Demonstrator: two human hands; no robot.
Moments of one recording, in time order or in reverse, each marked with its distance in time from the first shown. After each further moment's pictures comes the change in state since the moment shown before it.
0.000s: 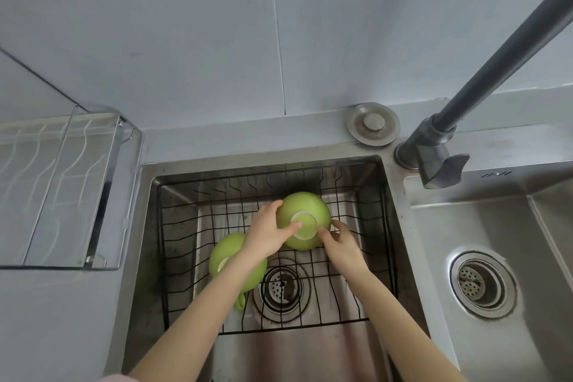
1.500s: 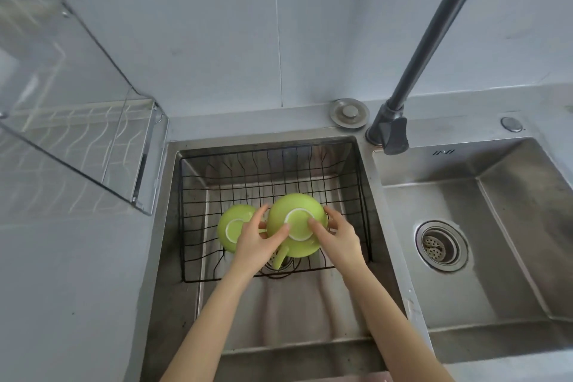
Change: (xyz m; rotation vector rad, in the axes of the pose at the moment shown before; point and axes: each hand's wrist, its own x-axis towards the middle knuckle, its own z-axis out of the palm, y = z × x) left_hand -0.138 -0.004 0.002 -0.450 0.142 -0.015; right_hand -0.126 0.013 -0.008 -0.017 0.108 -0.186
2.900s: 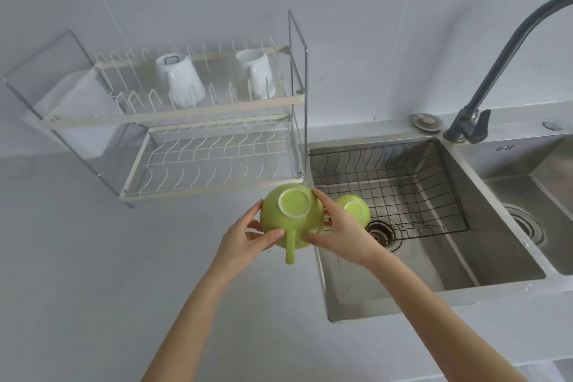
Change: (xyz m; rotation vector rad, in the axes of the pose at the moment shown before) left_hand -0.130 -0.105 -0.302 -0.061 -0.040 0.244; right_hand -0.181 -0.062 0.228 -0.317 -0.184 -0.511
